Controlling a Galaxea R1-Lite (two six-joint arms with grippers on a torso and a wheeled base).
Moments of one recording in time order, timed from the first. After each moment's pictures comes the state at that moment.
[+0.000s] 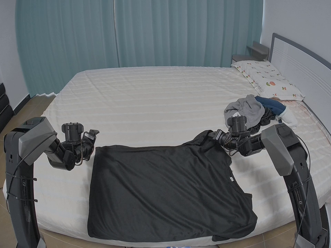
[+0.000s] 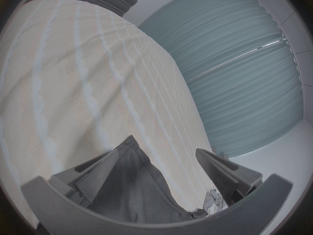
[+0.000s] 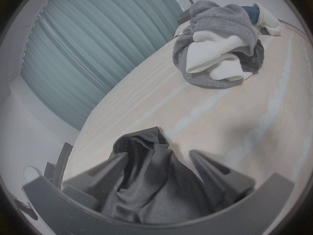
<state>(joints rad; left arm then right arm) 0.01 2.44 -1.16 -0.82 -0.03 -1.14 0.21 2.77 -1.90 -0.36 0.05 0.67</state>
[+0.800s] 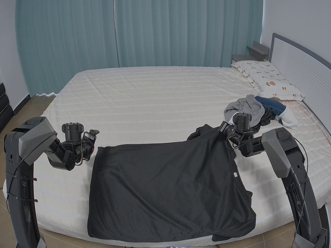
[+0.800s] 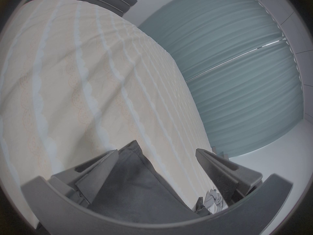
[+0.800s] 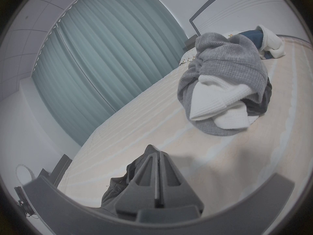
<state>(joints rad) 0.01 2.44 -1.16 -0.82 -0.03 -1.14 0.16 2.84 -2.00 -0.58 -0.03 0.62</state>
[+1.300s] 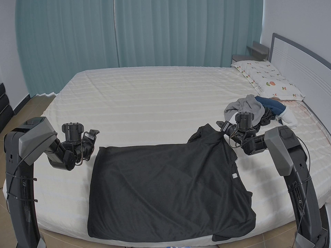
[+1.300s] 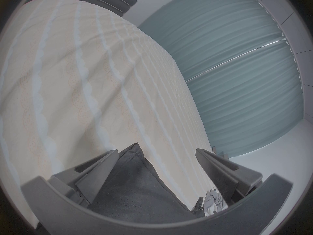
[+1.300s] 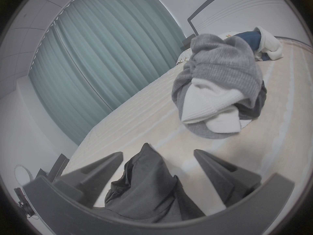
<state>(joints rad) 0.01 2.44 -1.16 -0.82 -0.03 -1.14 0.14 2.82 -1.99 -0.54 -0.03 0.61</state>
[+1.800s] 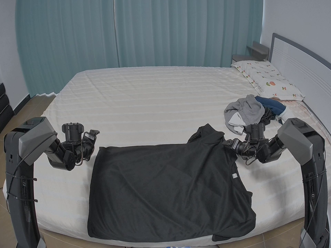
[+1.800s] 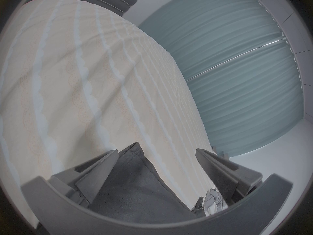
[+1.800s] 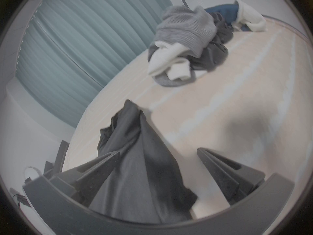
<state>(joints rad) 0.01 2.44 -1.16 -0.82 -0.03 -1.14 0.09 2.59 -1.44 -0.56 0.14 0.62</state>
